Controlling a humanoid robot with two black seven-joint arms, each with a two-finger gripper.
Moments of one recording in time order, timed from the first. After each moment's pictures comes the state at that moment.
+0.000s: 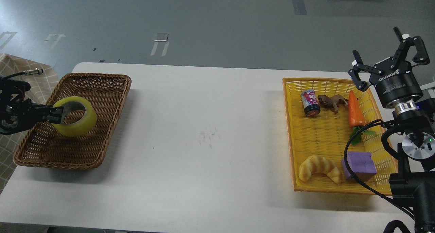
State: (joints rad) left arm -0.69 1.06 -0.35 -1.09 1.72 -0.26 -0.13; right arm 0.40 -0.04 1.83 1.08 -0.65 0.49 -0.11
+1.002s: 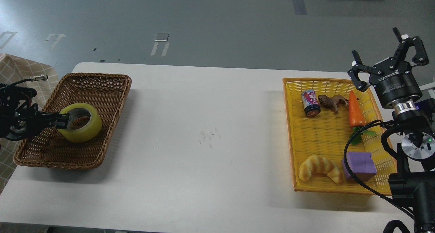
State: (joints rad) left arm -0.66 1.01 -0.35 -1.05 1.67 -0.26 -0.13; right arm 0.40 -0.04 1.83 1.07 -0.65 0.49 -0.11
